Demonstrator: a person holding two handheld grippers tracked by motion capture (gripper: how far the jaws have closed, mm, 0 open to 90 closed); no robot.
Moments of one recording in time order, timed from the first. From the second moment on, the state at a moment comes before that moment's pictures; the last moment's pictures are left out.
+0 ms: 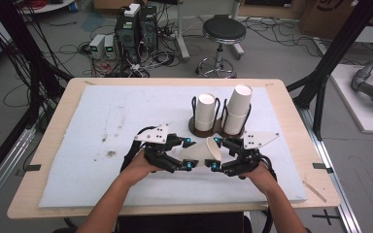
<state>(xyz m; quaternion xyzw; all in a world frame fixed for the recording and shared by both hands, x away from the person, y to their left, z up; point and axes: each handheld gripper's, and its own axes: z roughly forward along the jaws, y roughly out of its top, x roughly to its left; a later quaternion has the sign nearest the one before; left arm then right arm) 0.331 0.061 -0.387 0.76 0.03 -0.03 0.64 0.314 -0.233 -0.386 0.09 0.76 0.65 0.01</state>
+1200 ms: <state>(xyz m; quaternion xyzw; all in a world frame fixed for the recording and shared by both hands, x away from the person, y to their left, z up) 0.328 0.051 -0.393 0.77 0.04 -0.01 0.64 0.314 -0.229 -0.384 0.11 0.75 0.65 0.01</state>
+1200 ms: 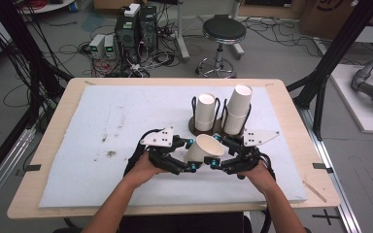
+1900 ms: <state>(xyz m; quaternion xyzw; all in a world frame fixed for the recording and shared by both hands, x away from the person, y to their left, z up) 0.325 0.041 -0.397 0.79 0.05 0.02 0.60 0.315 -0.229 -0.381 0.11 0.77 0.62 0.02</state>
